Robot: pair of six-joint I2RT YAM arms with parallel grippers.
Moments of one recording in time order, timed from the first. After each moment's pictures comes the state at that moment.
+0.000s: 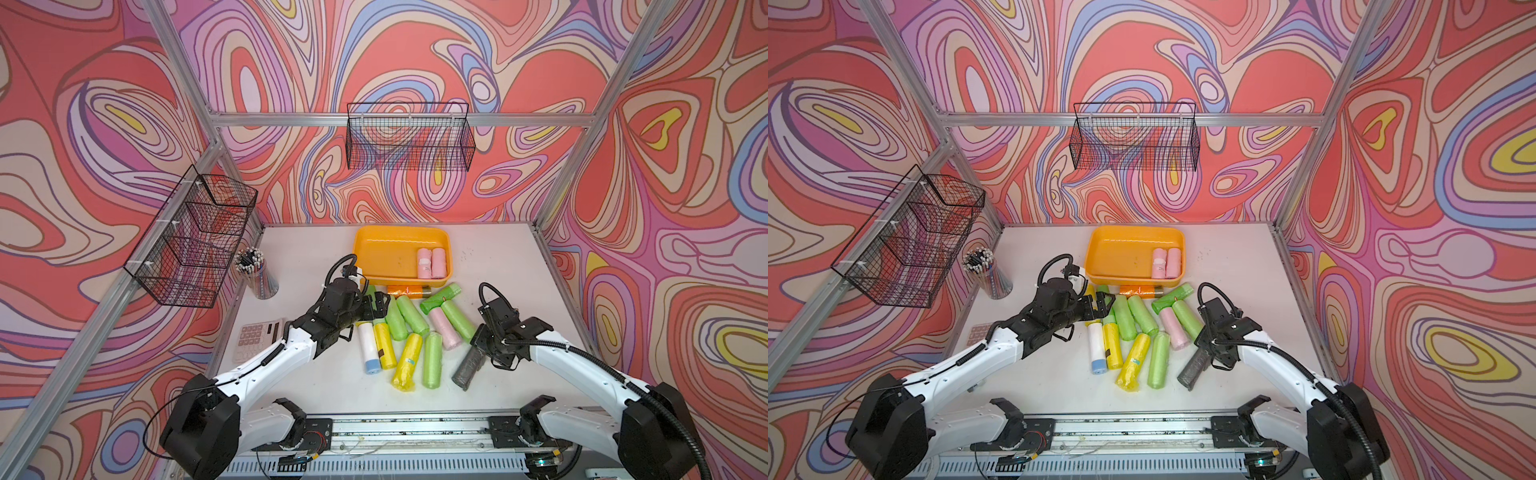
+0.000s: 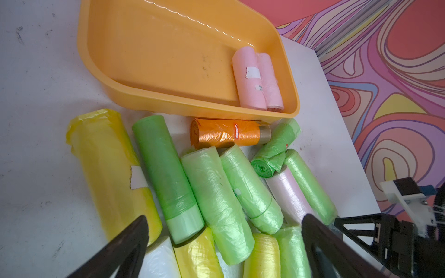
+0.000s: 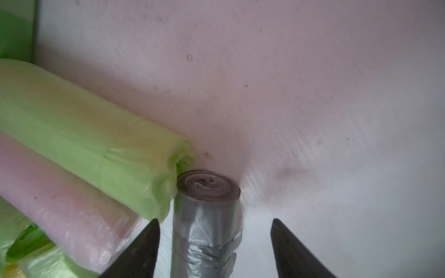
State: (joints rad) left arm -0.55 1.20 0.71 -0.09 0.06 -0.62; right arm 0.43 1.14 0.62 -0.76 0.10 1.01
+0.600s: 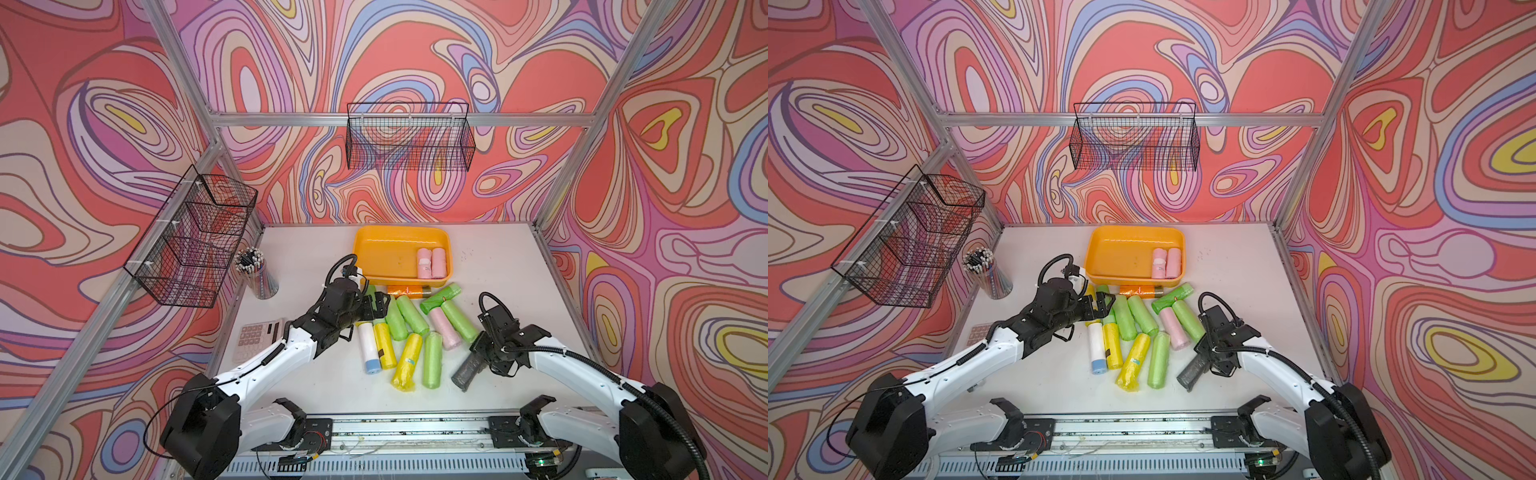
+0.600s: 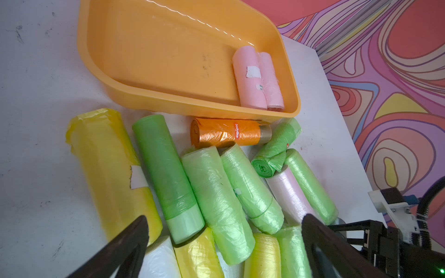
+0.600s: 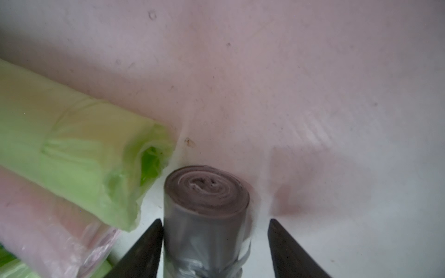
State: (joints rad) left arm -0.55 1.21 0.71 -0.09 0.06 -0.62; right arm 0.44 1.13 0.54 -0.70 0.04 1.10
